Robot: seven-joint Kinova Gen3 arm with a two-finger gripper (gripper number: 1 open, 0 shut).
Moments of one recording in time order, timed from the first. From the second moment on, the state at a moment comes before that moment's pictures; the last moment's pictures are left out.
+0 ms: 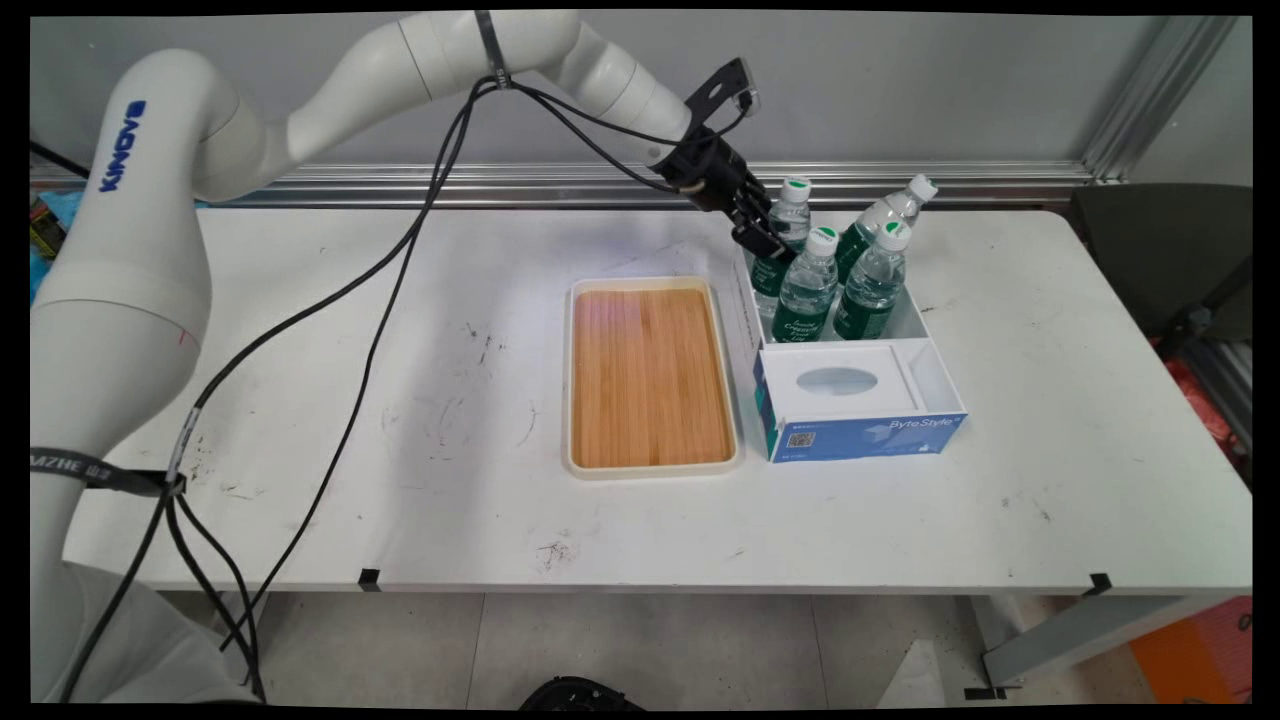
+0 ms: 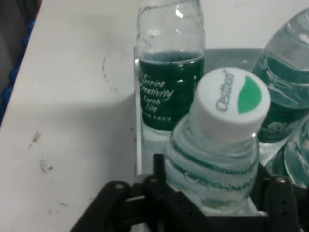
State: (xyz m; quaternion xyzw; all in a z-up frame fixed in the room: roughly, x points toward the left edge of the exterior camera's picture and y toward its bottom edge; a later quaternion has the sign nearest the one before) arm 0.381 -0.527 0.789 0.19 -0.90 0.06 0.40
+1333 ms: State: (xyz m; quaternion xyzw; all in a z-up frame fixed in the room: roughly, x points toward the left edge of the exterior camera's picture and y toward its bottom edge) arm 0.428 -0.468 0.909 0.18 -0.87 0.13 0.44
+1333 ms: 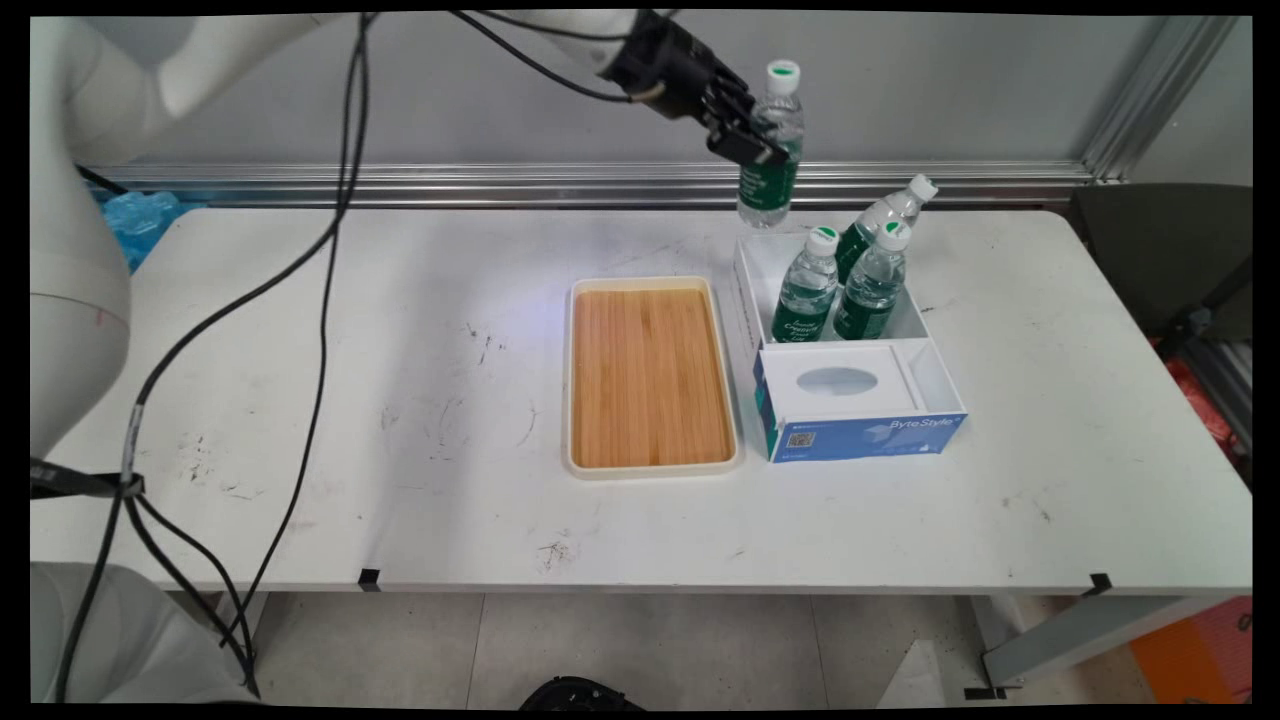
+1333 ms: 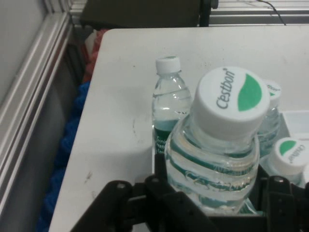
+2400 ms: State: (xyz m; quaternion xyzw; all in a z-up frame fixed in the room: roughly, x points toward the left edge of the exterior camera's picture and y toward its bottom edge) arm 0.526 -0.381 0.876 0.21 -0.88 0.10 0.41
